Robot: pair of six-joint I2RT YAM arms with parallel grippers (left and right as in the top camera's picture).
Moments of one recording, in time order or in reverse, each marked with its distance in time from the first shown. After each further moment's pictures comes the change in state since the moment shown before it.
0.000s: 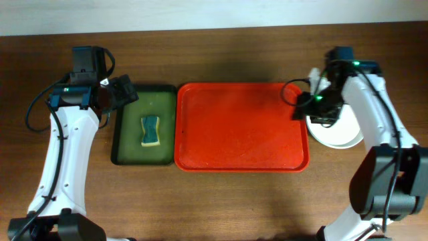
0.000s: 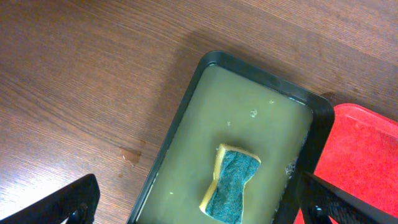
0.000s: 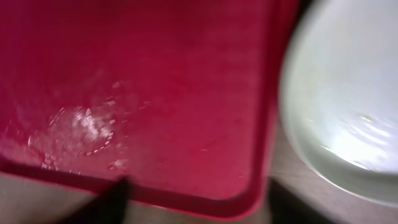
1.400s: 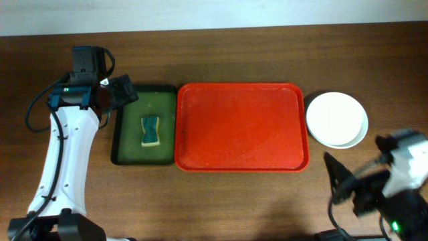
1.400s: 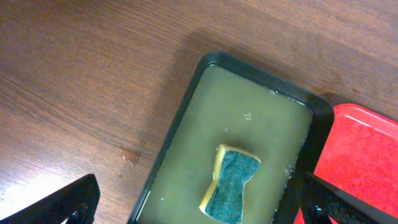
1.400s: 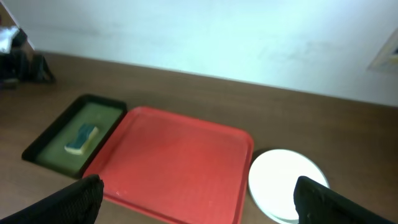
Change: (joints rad) left arm 0.000 0.000 0.000 0.000 0.000 0.000; right arm 0.191 -1.159 0.000 -0.021 0.134 -0.036
